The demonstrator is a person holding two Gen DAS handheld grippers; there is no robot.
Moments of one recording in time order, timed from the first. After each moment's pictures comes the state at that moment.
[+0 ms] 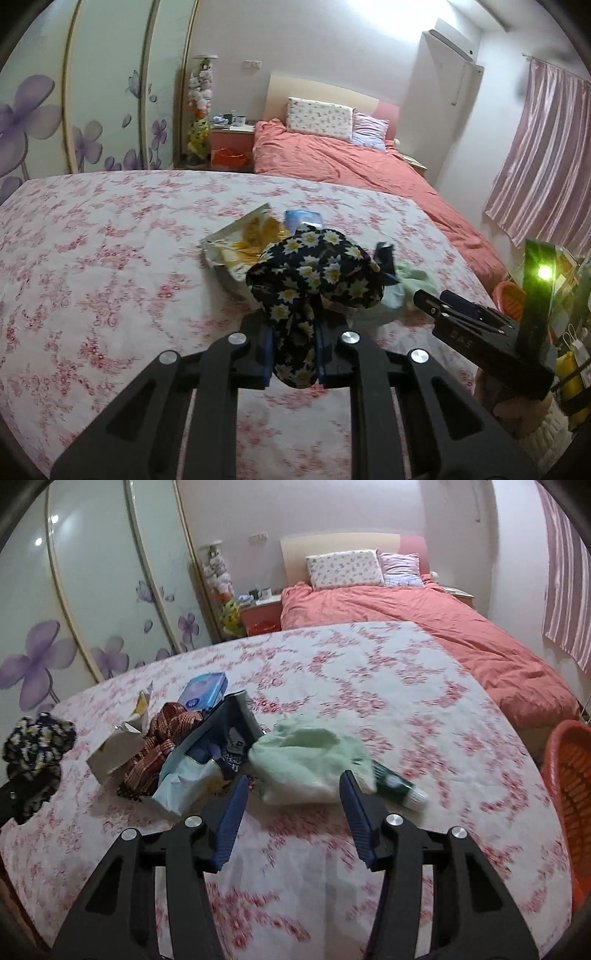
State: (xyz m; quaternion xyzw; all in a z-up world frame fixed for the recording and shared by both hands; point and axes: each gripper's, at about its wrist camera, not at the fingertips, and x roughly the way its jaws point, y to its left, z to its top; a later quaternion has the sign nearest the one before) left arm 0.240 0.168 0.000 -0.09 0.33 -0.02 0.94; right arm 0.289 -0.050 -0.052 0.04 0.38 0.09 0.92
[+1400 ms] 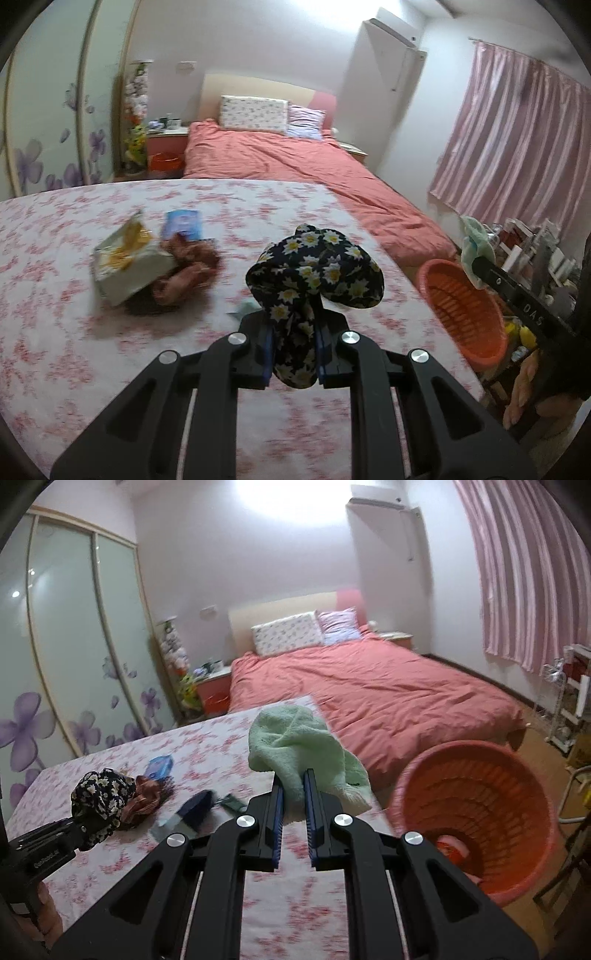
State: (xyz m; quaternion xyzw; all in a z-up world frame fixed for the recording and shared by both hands) left arm 0.228 0.049 0.020 -0.07 0.33 -0.15 0.93; right arm 0.186 -0.188 0.027 0.09 0.24 -0.01 0.97
